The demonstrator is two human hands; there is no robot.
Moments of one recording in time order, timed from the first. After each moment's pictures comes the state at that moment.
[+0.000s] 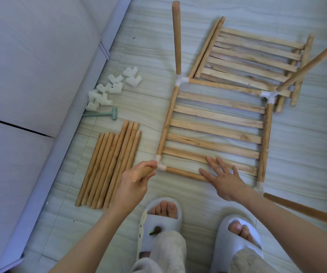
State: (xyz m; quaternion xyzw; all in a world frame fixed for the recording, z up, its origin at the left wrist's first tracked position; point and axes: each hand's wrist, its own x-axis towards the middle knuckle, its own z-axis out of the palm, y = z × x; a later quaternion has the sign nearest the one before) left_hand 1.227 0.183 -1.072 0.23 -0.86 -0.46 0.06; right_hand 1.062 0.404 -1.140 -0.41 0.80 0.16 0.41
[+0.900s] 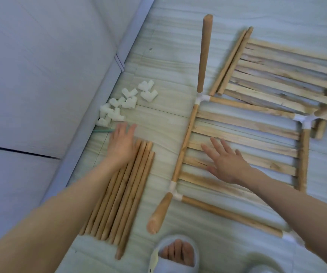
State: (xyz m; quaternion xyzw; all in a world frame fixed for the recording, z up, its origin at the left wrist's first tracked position) left_hand 1.127 0.017 -1.134 0.31 -0.93 -0.12 -0.12; right_hand 0.979 0.286 -1.127 -0.41 0.83 0.07 0.38
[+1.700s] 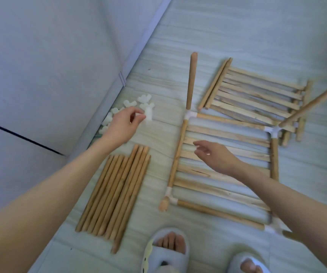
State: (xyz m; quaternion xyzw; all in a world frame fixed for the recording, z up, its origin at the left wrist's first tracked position) left_hand 1.102 0.032 -1.029 0.28 -0.89 -0.35 0.06; right_hand 1.001 0.279 -1.035 -0.30 0.85 -0.22 0.36
